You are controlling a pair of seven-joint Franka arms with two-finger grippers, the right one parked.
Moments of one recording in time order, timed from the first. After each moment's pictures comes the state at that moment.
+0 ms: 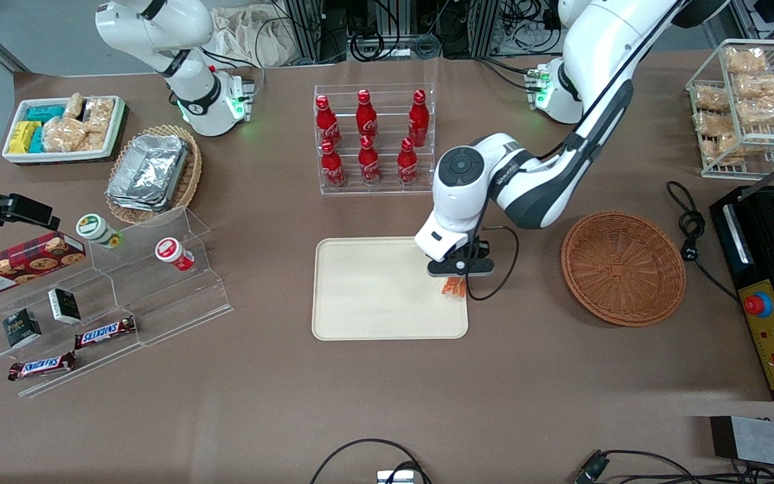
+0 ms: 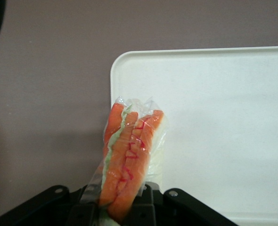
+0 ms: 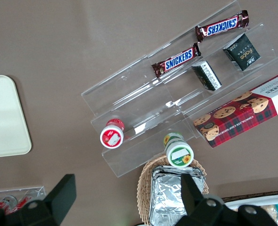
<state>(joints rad) -0.17 0.52 -0.55 -1.78 0.49 2.23 -0.96</state>
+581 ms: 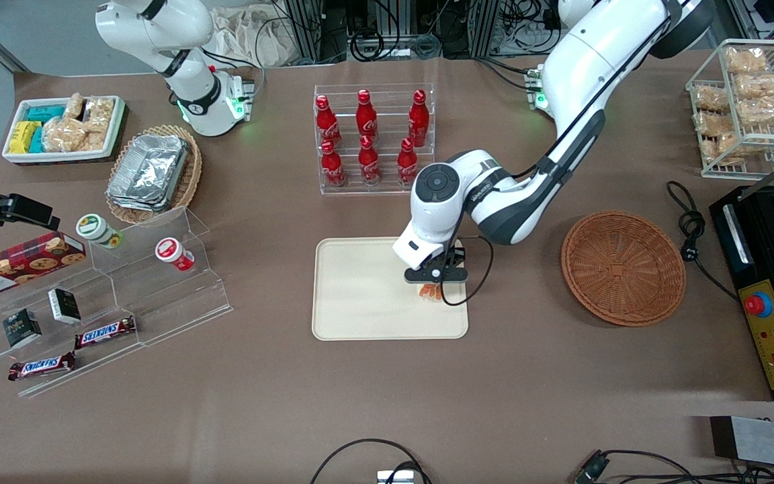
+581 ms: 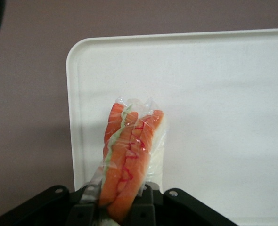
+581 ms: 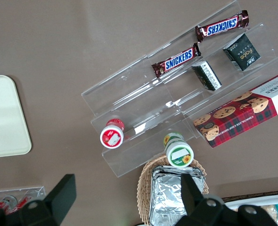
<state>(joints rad) -0.23 0.66 -0.55 -1.68 0.53 2.23 -0.98</state>
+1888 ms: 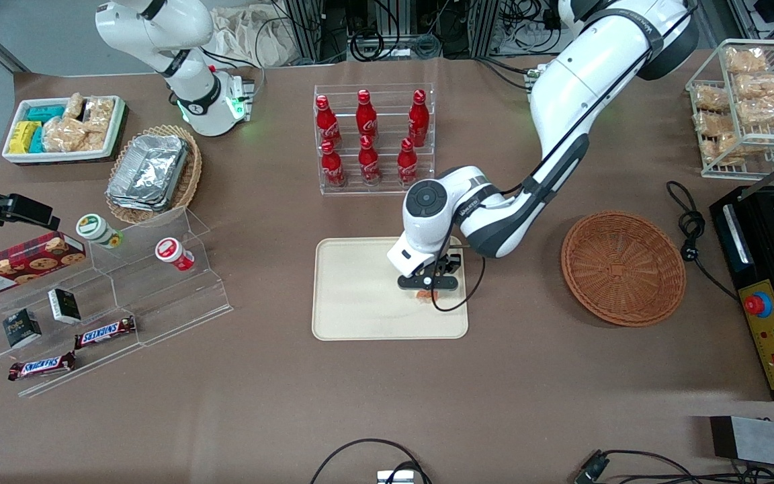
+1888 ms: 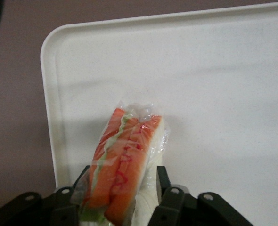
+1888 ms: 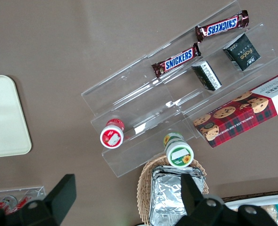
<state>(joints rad) -0.25 0.75 -0.55 -1.63 0.58 2.23 -0.98</state>
